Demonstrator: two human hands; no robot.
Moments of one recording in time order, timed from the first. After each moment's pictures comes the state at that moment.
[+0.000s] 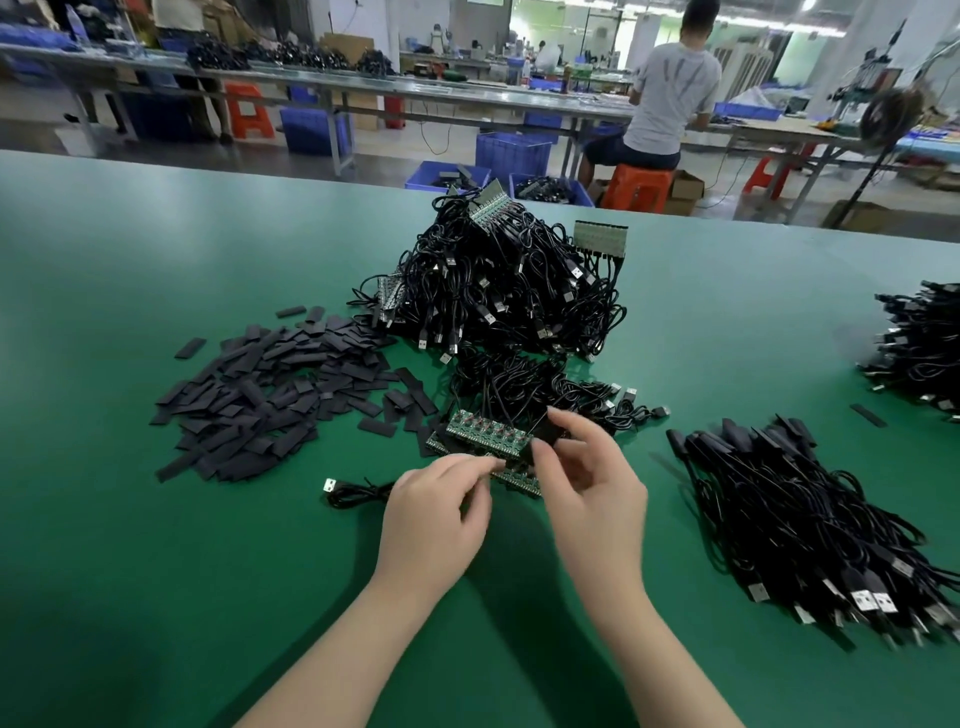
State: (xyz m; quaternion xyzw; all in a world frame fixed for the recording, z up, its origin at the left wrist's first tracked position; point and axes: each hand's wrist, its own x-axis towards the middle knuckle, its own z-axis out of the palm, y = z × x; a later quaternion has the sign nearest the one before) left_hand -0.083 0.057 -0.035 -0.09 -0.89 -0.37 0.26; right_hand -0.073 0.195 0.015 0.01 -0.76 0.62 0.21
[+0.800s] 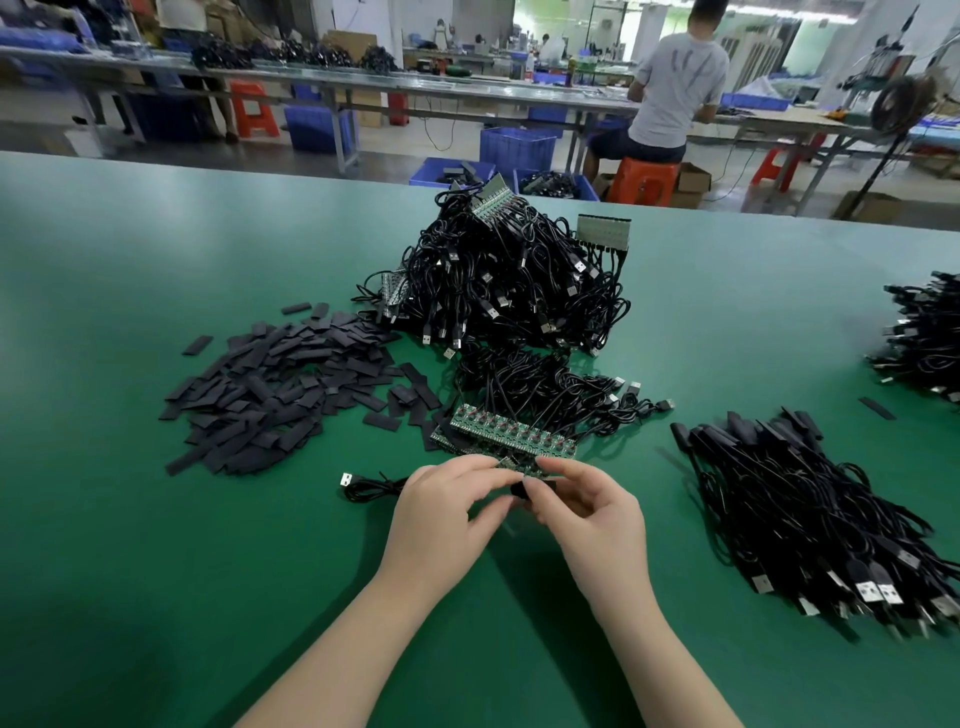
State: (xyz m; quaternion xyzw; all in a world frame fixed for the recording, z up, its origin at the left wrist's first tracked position) left_hand -0.076 0.058 -0.029 -0.12 -0.91 -0.36 0.19; right_hand -0.069 0.212 -0.015 -0.05 -0.74 0.66 0.08
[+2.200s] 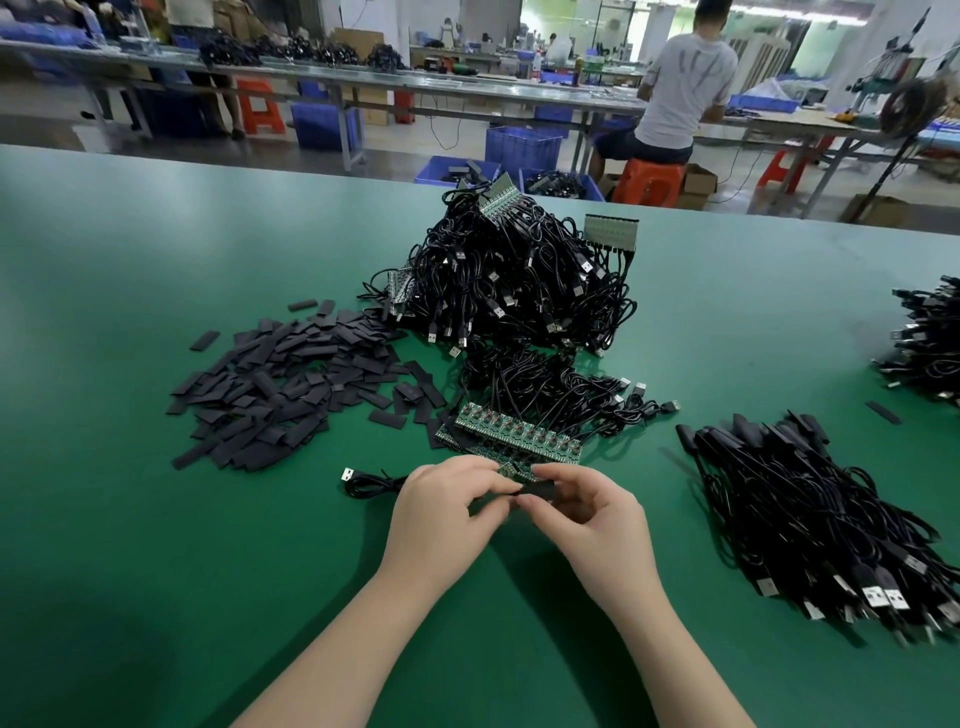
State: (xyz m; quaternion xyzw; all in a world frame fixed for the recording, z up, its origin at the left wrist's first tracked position) left_hand -0.078 0.056 -0.032 -0.12 -0.89 -0.39 0.21; right_hand -0.071 0.219 -0.017 0.01 -0.79 0.61 0.06
